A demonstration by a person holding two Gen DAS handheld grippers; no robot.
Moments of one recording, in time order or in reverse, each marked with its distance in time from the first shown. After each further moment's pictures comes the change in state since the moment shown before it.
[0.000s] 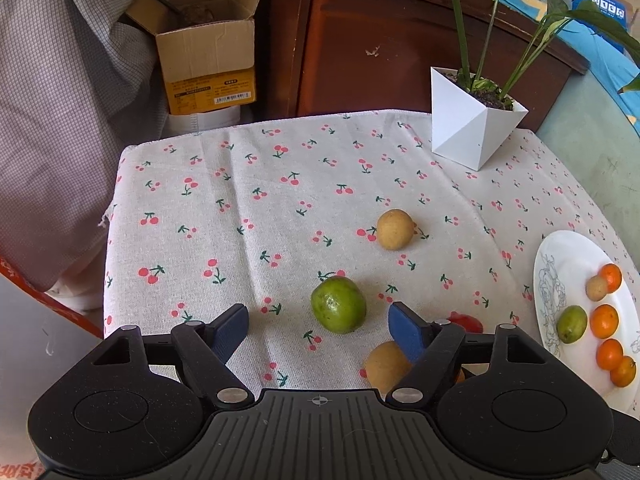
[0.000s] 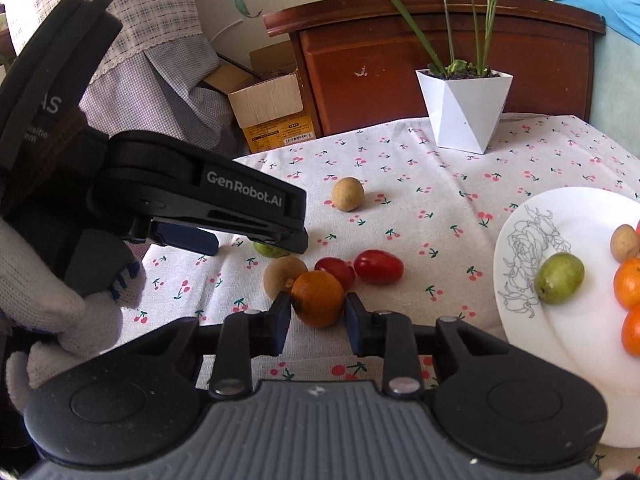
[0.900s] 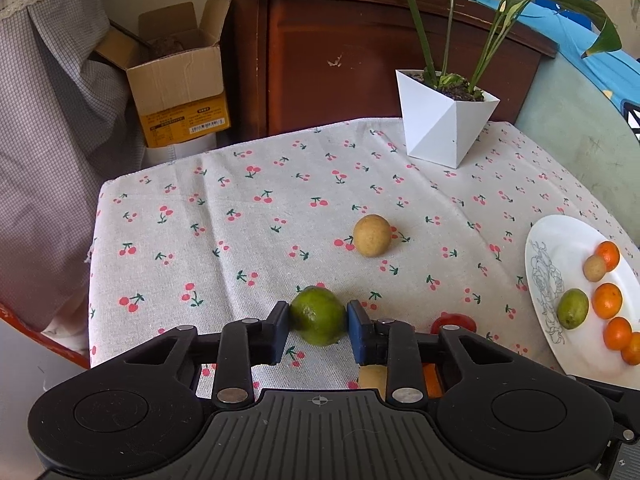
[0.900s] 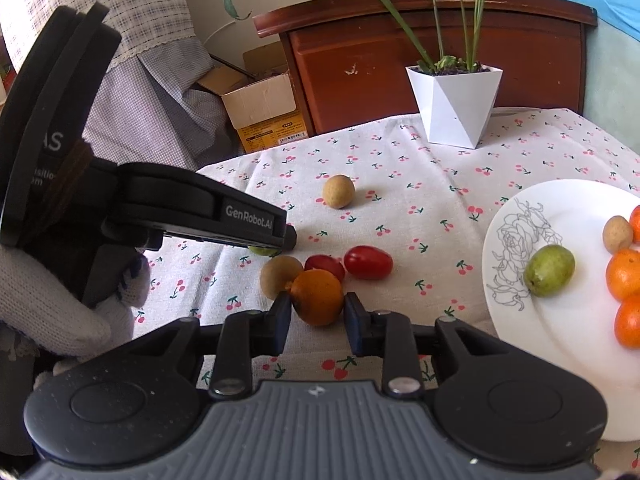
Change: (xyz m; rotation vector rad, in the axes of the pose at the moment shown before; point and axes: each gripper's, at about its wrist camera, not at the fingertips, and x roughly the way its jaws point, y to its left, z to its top) left arm 0.003 -0.013 -0.004 0.108 -0.073 -0.016; right arm -0.001 -0.004 0.001 0.029 0.002 -0.009
